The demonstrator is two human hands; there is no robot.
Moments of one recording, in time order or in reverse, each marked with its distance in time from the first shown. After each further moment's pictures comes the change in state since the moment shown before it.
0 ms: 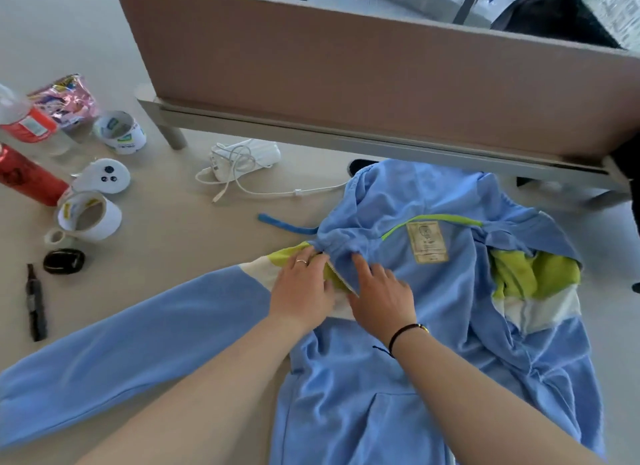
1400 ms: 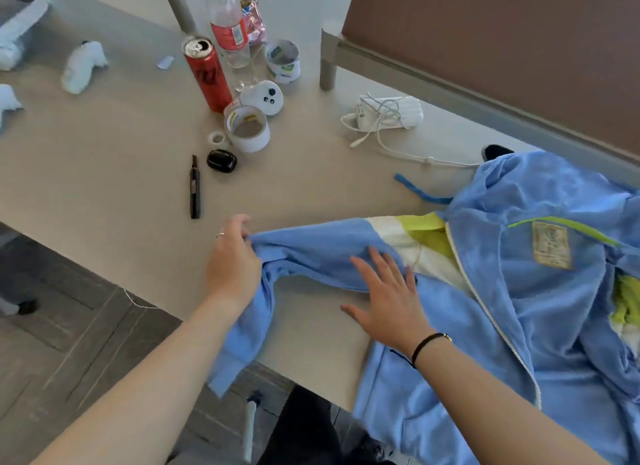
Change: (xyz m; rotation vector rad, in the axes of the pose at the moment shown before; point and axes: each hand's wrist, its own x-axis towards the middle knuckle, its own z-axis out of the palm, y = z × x) left_hand -0.170 -0.225 -0.084 -0.355 0.561 -0.553; right_hand -0.084 -0.156 0.033 0.087 -0.141 -0.413
